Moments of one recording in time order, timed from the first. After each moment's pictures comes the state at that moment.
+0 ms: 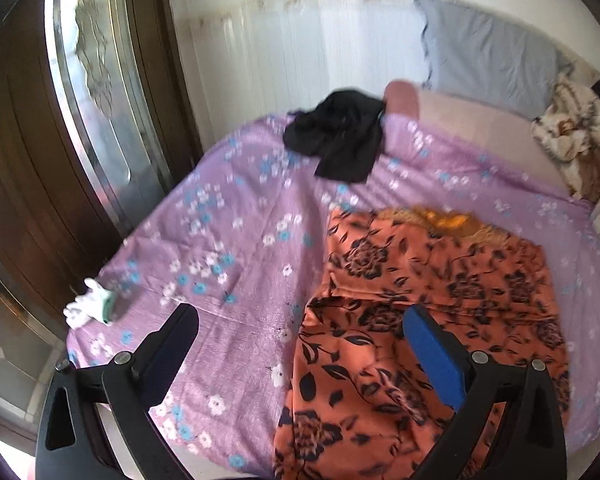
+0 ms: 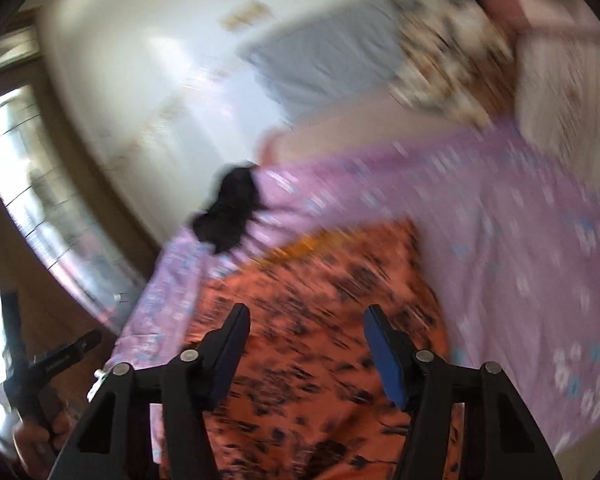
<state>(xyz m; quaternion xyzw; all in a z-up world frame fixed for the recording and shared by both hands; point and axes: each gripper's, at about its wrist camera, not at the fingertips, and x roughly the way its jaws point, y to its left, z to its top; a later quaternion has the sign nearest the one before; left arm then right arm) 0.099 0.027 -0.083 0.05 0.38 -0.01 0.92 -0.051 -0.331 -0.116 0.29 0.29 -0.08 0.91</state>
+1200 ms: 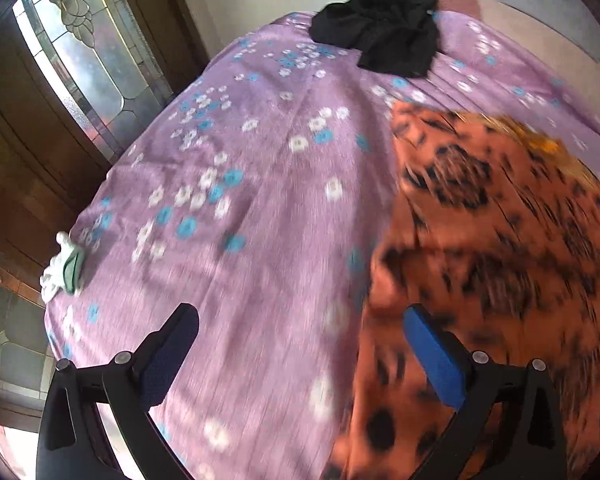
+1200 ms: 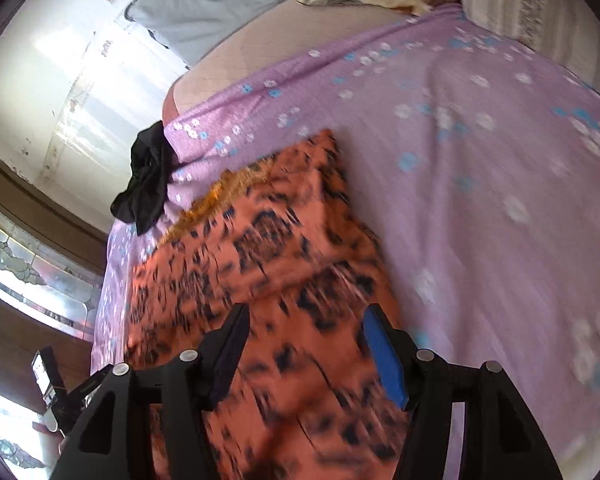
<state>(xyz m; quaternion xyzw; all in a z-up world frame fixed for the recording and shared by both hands) 0.165 0.054 -0.194 0.08 0.51 0.03 0.86 -0.010 -0.405 -0.211 0.38 0.40 -0.11 0.83</state>
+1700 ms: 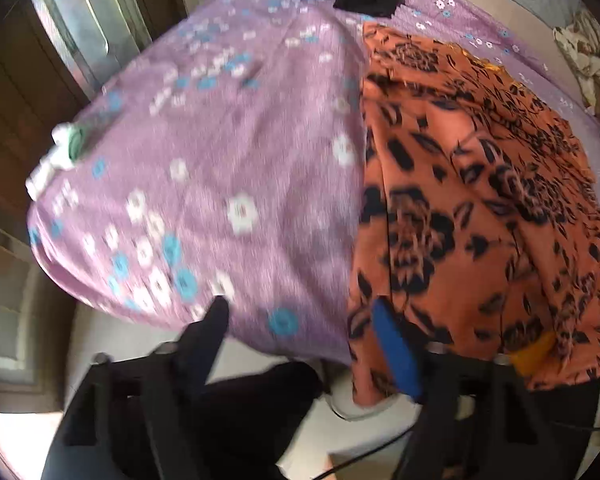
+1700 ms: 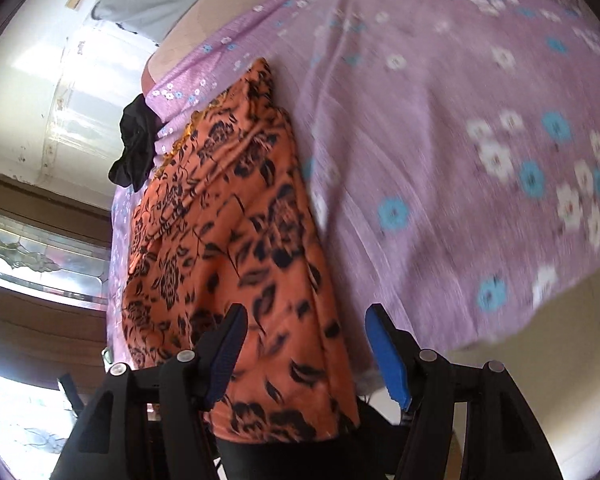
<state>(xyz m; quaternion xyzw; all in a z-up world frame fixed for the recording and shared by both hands) 0.041 0.111 -0.215 0.04 0.57 -0.05 0.82 -0.136 -0.394 -0.255 0.45 0.45 -0.08 0.77</state>
